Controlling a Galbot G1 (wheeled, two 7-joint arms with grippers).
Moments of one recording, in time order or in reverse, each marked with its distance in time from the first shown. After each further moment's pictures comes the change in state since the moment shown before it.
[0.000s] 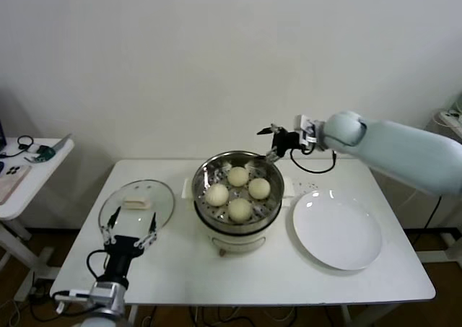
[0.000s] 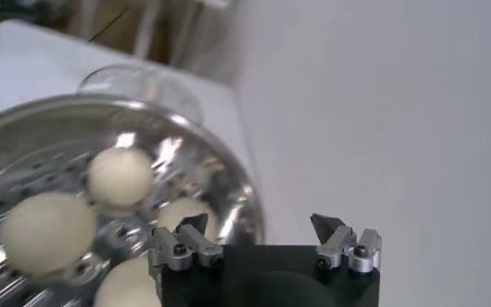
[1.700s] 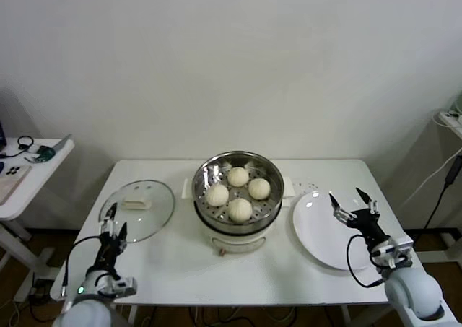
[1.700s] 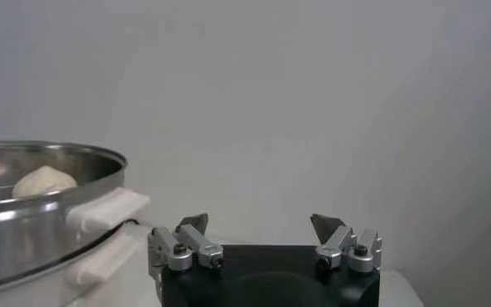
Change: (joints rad) left arm -0.150 0.097 -0.012 0.266 1.111 0.161 0.055; right arm -1.751 0.223 1.779 0.486 -0.393 -0.042 0.339
